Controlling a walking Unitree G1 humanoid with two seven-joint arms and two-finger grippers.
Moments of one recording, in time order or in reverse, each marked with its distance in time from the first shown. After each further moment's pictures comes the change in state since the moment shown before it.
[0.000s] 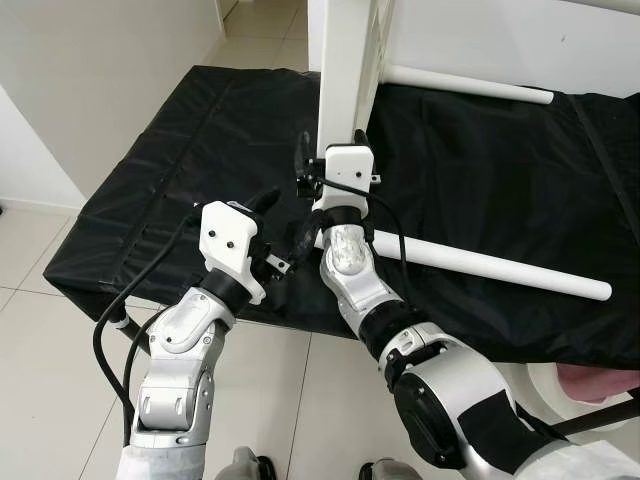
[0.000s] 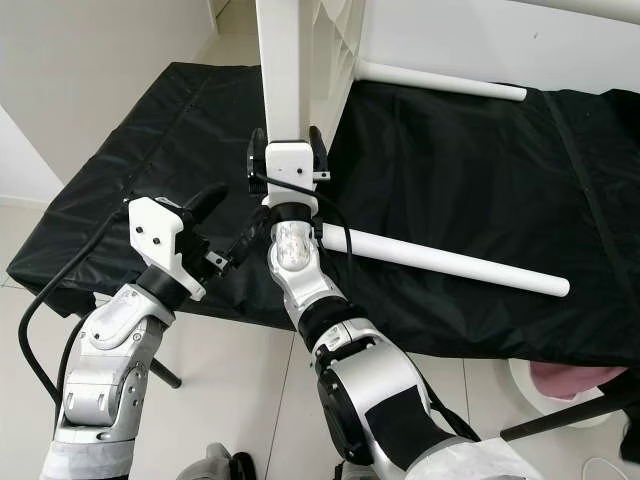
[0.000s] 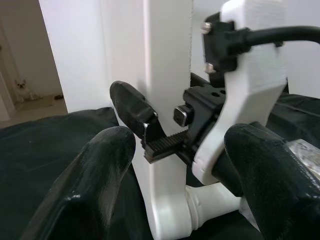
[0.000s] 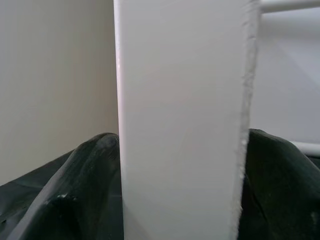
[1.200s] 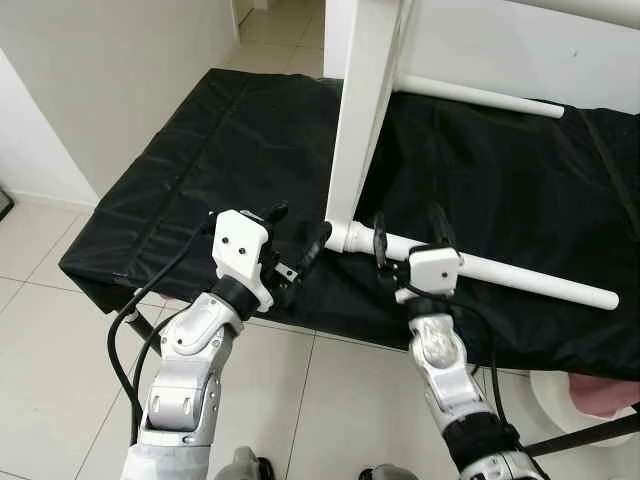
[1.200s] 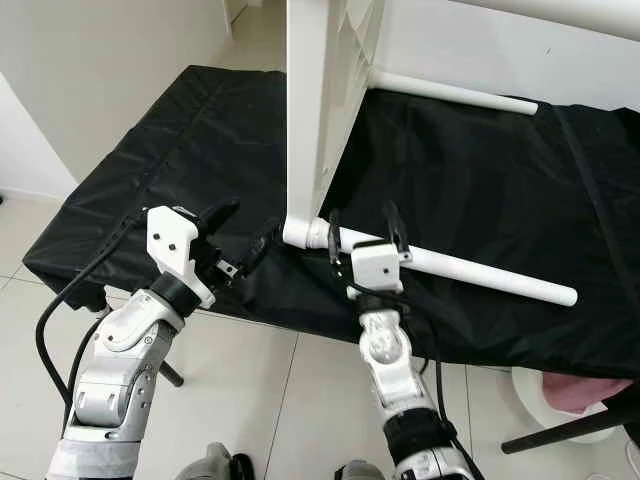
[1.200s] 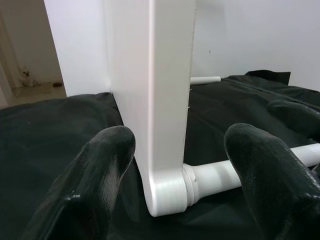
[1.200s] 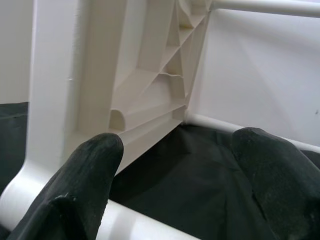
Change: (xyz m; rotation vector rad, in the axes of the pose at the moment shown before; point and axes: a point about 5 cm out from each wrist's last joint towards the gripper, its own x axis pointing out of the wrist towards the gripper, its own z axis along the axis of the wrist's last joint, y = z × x) left arm 0.001 -0.004 -0.018 -0.034 0.067 -0.025; right arm -0.100 -0.106 -0.014 -0.235 0.044 -0.029
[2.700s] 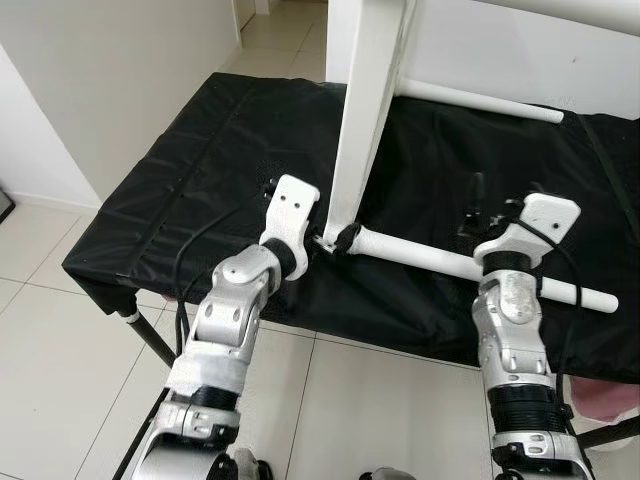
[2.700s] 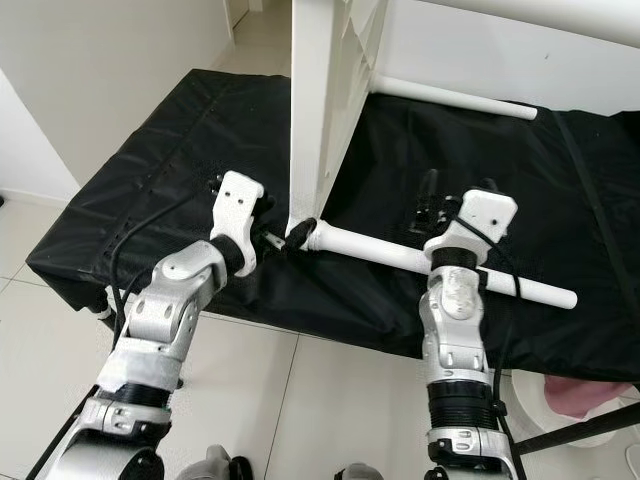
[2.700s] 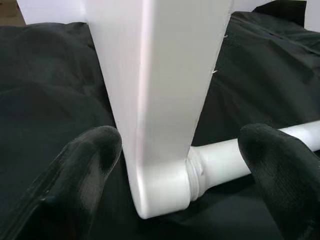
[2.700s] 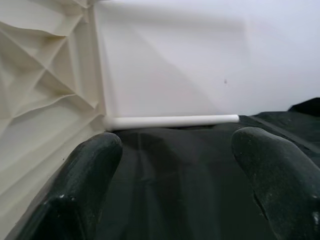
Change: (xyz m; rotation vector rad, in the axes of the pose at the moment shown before) left arm 0.074 0.000 -0.025 -0.094 0.307 -0.083; right arm 0.037 -0.092 0.024 0.123 0.085 -0.327
